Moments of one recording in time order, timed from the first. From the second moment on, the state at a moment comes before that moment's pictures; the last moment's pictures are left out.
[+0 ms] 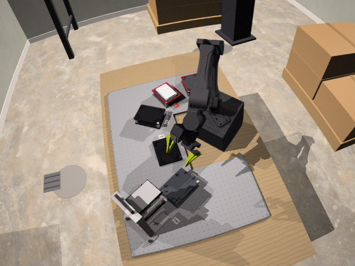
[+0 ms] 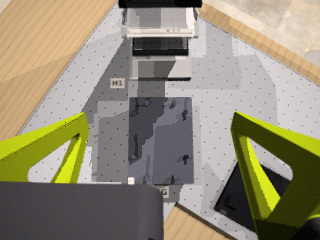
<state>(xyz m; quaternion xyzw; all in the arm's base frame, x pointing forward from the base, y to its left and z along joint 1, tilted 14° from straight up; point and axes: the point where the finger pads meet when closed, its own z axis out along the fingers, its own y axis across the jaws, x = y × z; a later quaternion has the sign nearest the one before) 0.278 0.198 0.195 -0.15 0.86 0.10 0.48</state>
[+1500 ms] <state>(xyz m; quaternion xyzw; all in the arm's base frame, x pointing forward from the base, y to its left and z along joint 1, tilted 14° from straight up) 0.333 0.219 0.179 -0.15 0.86 0.10 0.48</state>
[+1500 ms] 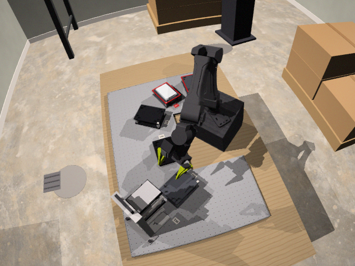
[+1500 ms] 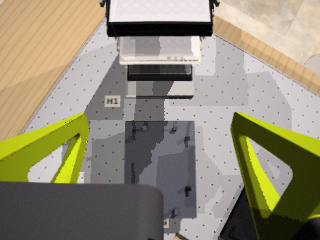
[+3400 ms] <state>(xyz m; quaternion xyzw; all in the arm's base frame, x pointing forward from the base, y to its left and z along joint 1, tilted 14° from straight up) 0.360 0.230 0.173 -0.15 0.86 0.10 0.48</state>
